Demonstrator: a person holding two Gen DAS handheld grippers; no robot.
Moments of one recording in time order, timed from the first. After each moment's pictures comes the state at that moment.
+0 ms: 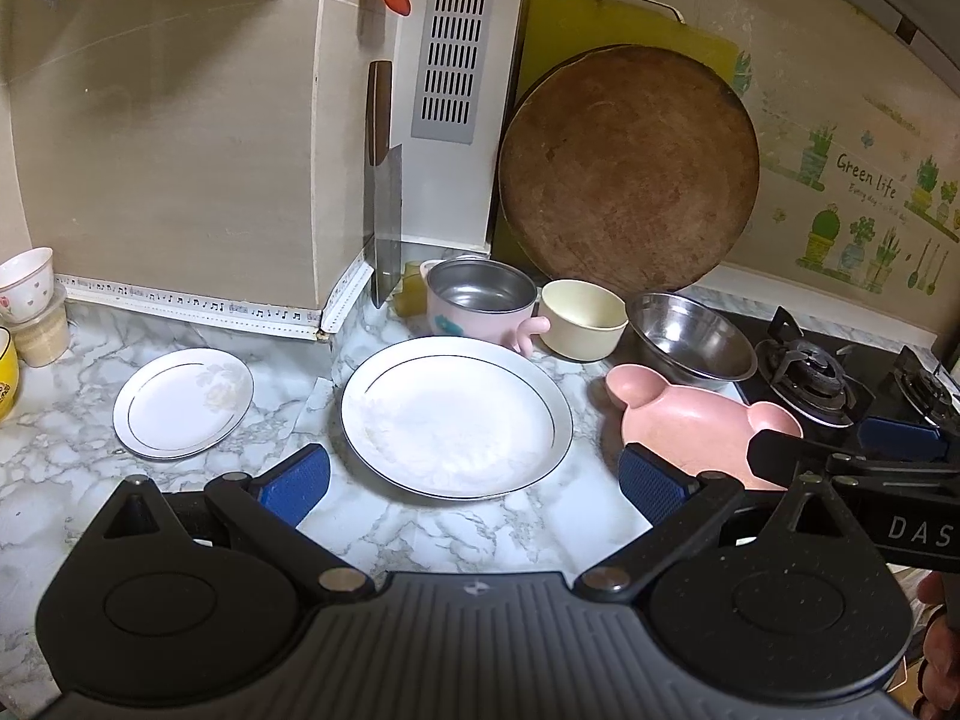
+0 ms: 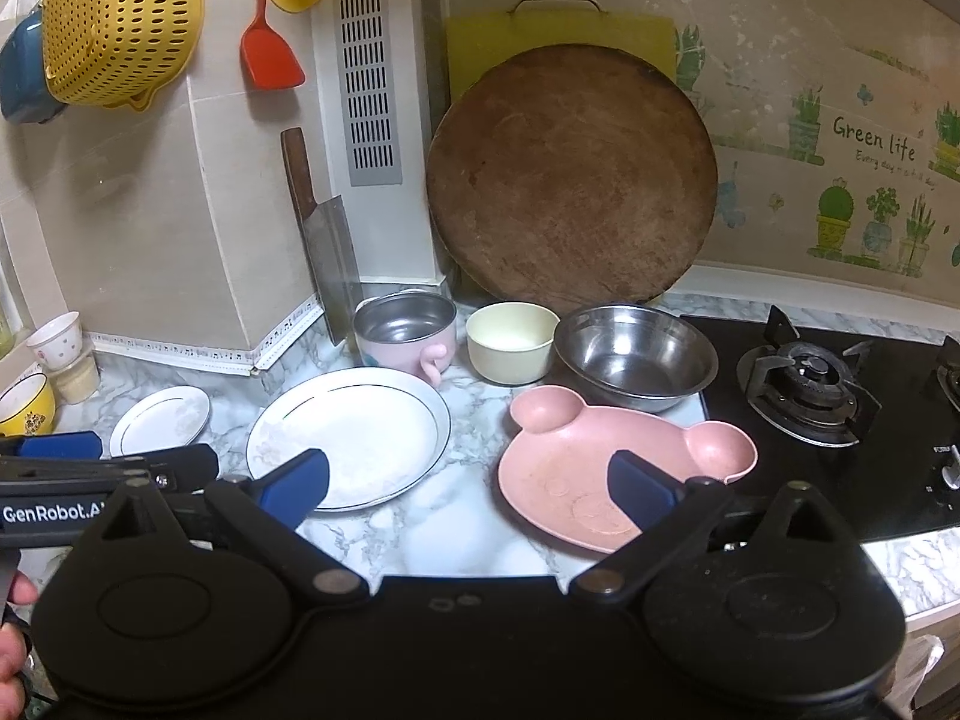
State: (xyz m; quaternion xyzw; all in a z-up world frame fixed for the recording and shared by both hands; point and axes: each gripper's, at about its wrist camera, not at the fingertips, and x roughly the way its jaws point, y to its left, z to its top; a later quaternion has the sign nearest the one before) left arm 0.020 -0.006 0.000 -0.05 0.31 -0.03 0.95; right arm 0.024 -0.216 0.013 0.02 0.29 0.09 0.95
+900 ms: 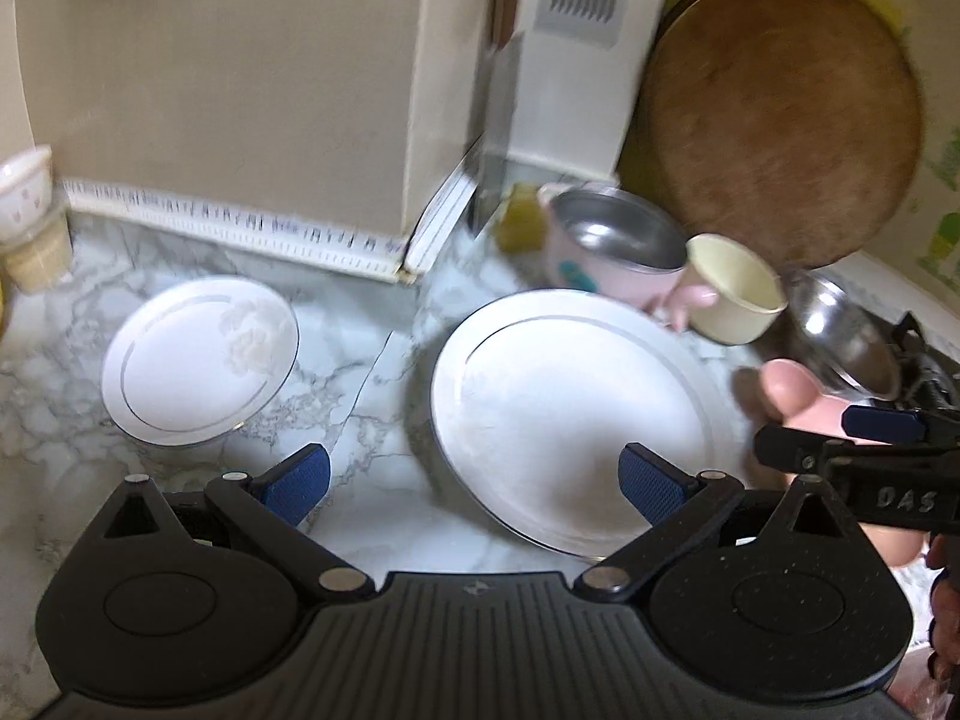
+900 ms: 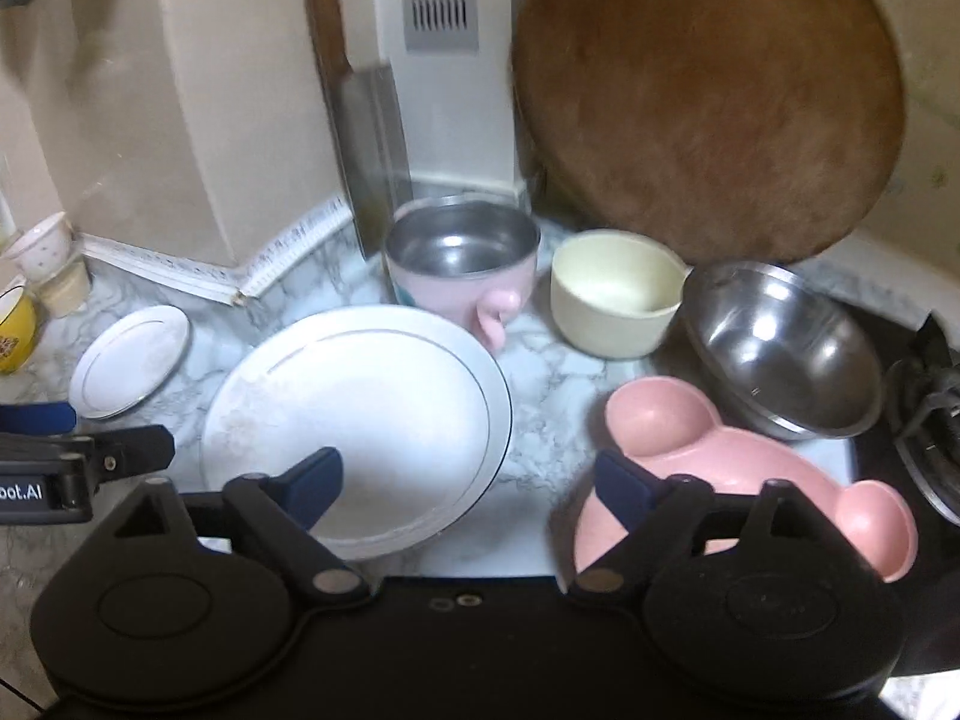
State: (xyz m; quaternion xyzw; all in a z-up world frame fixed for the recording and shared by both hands) left arm 0.145 0.061 -0.072 -0.09 0.40 0.04 0.91; right arm 0.180 -0.170 -0.057 -0.03 0.39 0.17 0.91
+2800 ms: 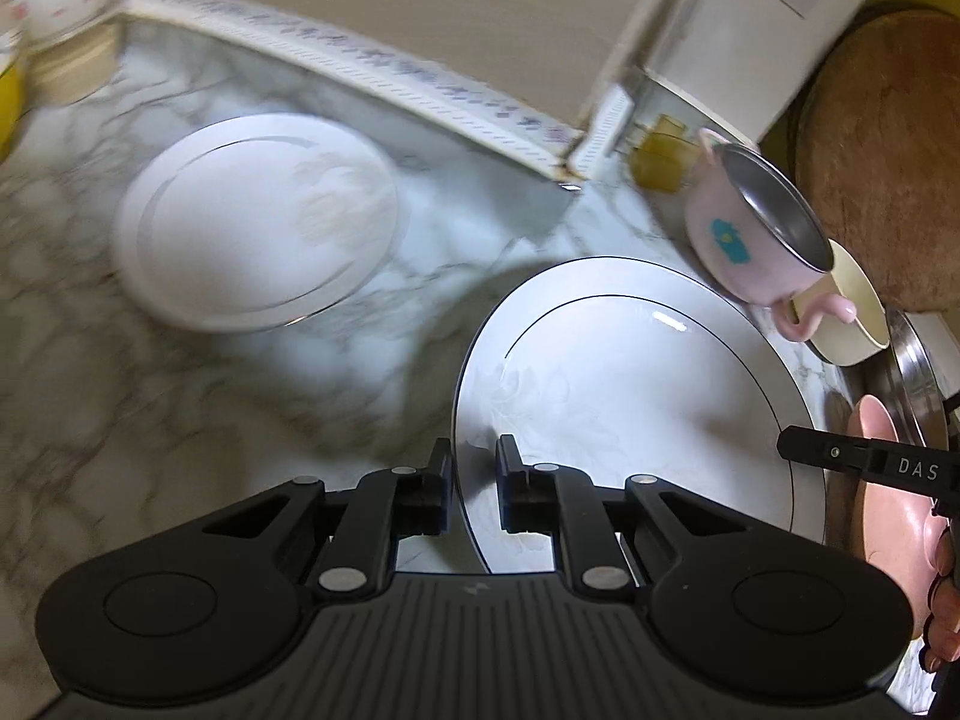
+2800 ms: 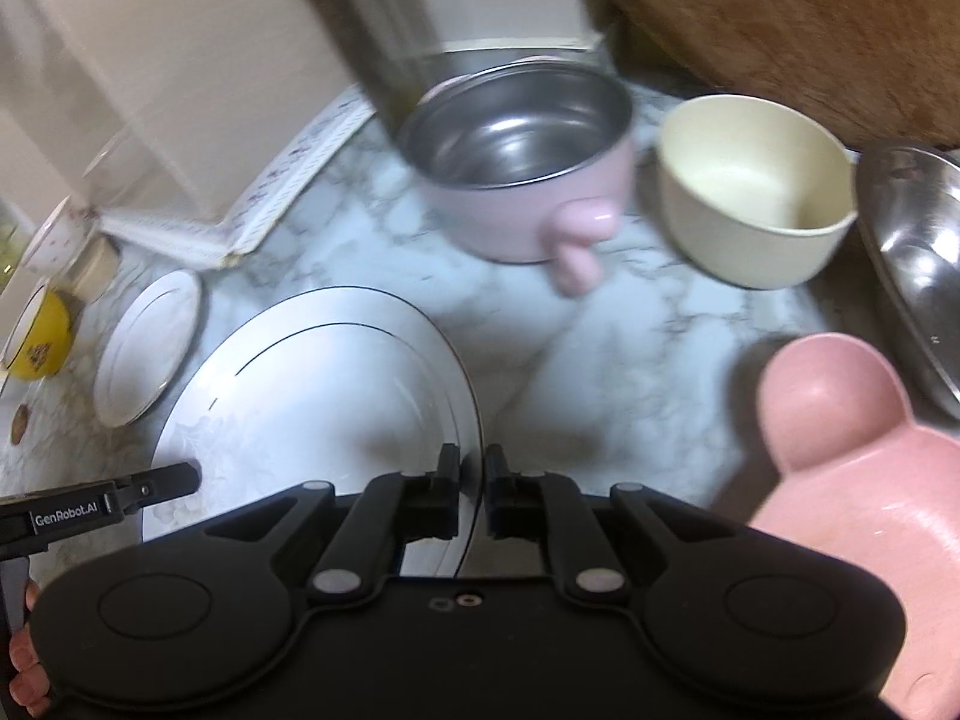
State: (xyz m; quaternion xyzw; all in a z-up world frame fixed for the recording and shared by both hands) left arm 0.157 0.132 -0.126 -0.21 0.47 0.09 0.85; right arm 0.263 -0.146 -0.108 0.03 0.51 0.25 0.82
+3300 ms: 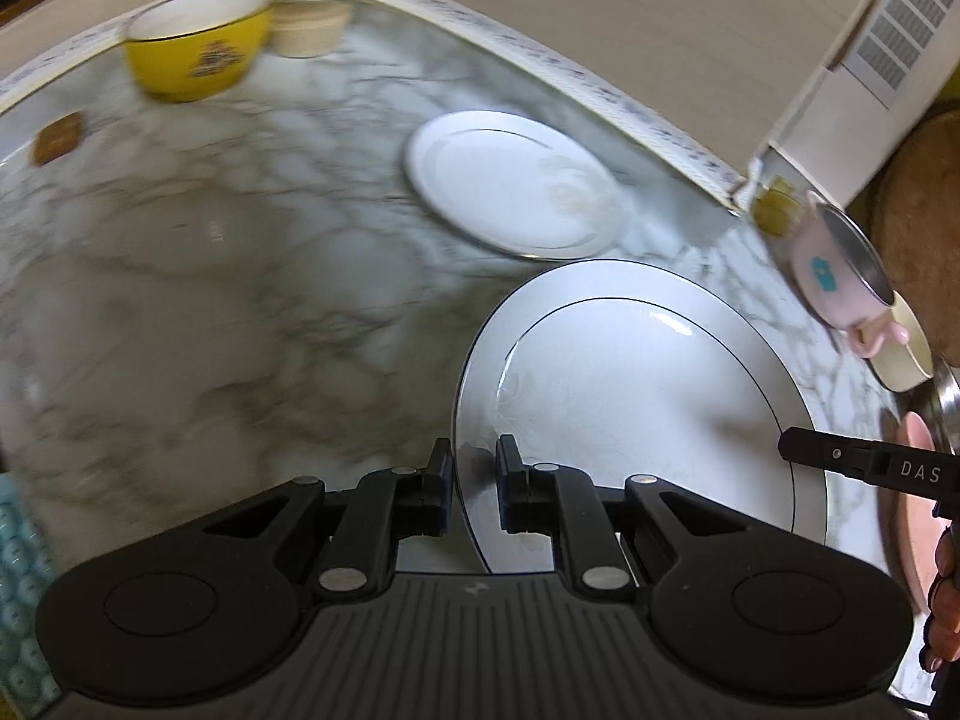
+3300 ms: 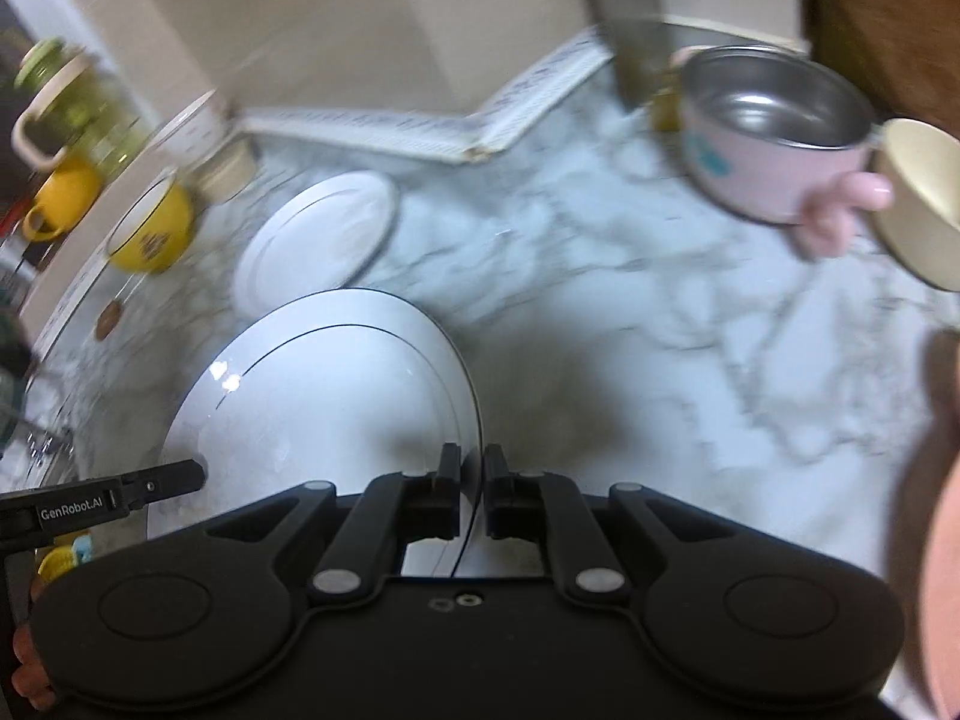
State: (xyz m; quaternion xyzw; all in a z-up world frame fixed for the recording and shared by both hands) left arm 0.031 0.184 -0.110 -0.24 0.44 0.19 0.84; right arm 0.198 -0.065 -0.102 -0.01 0.51 0.35 0.79
